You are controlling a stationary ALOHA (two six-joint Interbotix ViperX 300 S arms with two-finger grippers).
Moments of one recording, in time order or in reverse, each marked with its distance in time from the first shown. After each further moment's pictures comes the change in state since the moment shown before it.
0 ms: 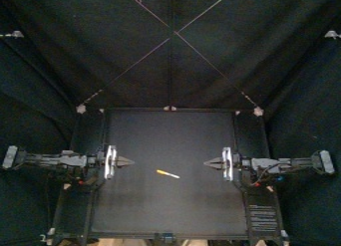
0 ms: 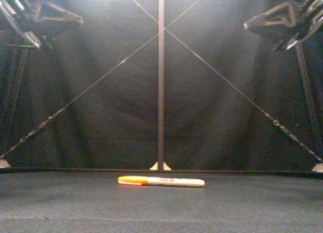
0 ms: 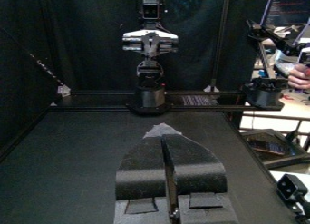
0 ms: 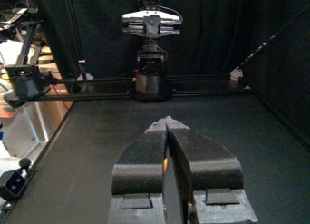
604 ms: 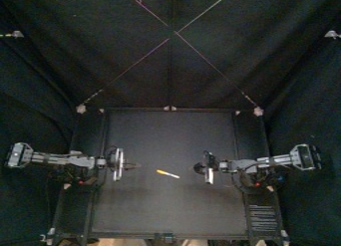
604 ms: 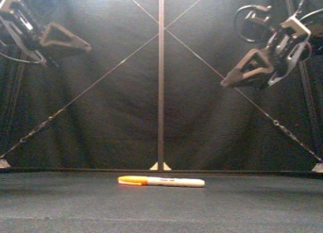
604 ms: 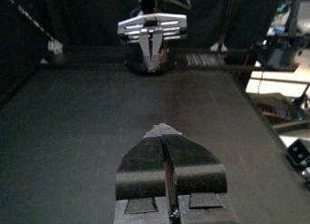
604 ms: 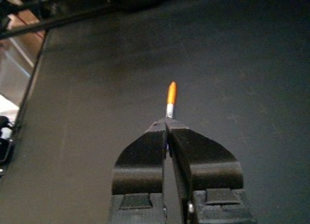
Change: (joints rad) left arm 0.002 0.230 0.011 -0.012 -0.037 0.006; right arm 0.017 0.529 -0.101 0.141 0.005 0.080
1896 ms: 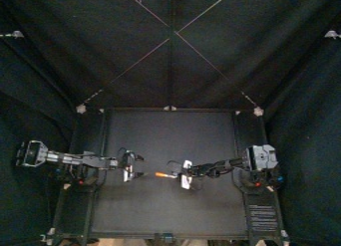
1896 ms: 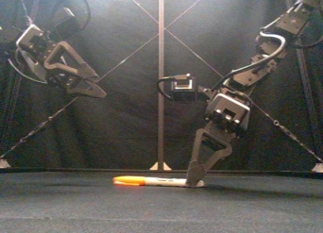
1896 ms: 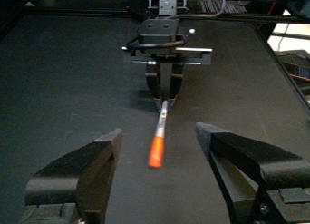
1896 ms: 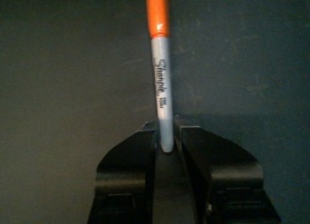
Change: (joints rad) left arm 0.031 0.244 -0.051 -0.002 -0.005 0.000; right arm 0.003 0.624 -0.380 0.000 0.281 -0.005
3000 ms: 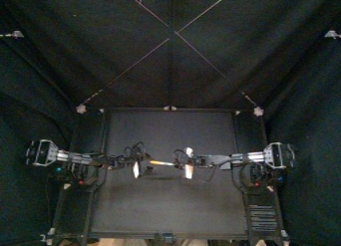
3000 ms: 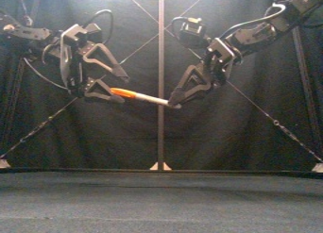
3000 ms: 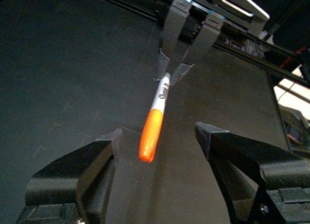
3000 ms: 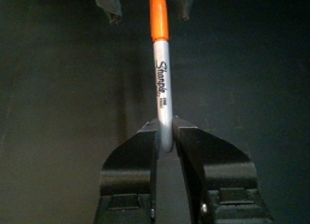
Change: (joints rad) left arm -0.002 0.150 -0.137 -0.348 -0.012 -0.037; right arm -0.114 -0.296 0.003 -0.225 -0.041 0.000
